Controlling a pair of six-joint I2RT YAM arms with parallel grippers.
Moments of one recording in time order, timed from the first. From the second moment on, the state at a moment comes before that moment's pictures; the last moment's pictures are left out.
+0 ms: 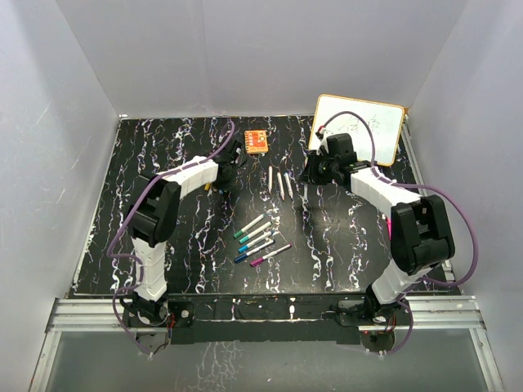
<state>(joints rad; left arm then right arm) -0.47 2.03 1.43 -0.53 -0.22 -0.29 0.27 1.64 1.10 -0.20 -0.31 0.32</state>
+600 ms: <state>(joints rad) -0.47 2.05 1.44 -0.52 -0.22 -0.28 0.27 1.75 1.10 -0.20 -0.31 0.31</state>
